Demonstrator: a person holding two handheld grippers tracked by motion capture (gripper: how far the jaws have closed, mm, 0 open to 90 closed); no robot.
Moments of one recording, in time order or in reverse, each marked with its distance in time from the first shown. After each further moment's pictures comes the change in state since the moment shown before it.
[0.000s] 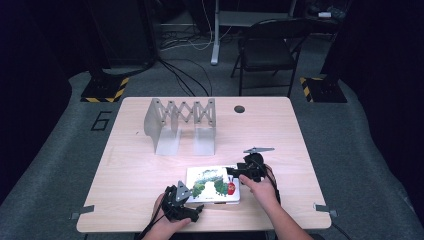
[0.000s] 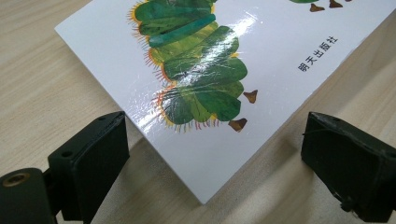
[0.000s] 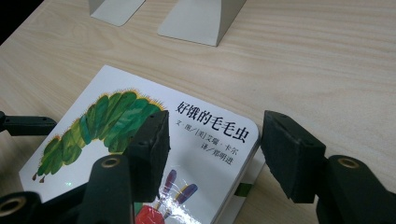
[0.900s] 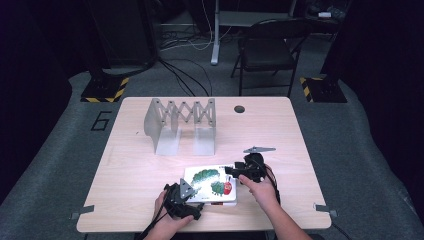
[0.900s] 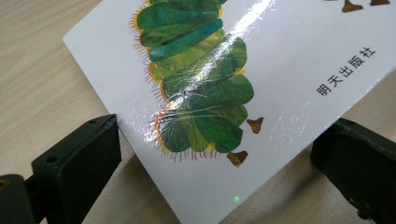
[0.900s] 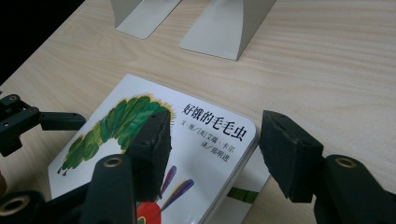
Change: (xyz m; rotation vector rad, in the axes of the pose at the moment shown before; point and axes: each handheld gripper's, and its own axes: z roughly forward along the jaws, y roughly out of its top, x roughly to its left) left arm -0.001 0.009 0.003 0.051 0.066 0.004; right arm 0.009 0.003 -0.008 -0.039 0.050 -0.007
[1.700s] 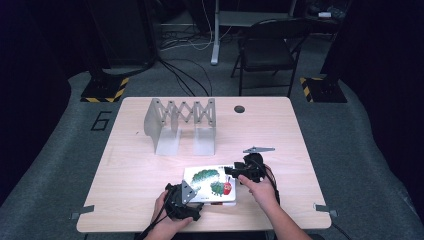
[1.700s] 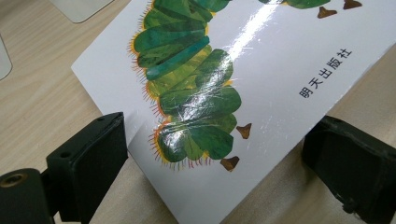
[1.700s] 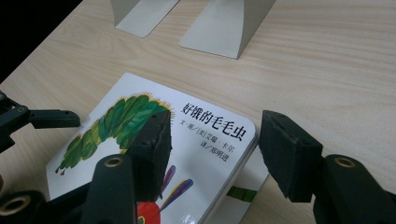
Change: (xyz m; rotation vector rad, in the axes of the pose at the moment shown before) left arm -0.007 -0.001 -0.004 -0.044 0.043 0.100; right arm 0.000 -0.001 0.002 0.006 -0.001 0.001
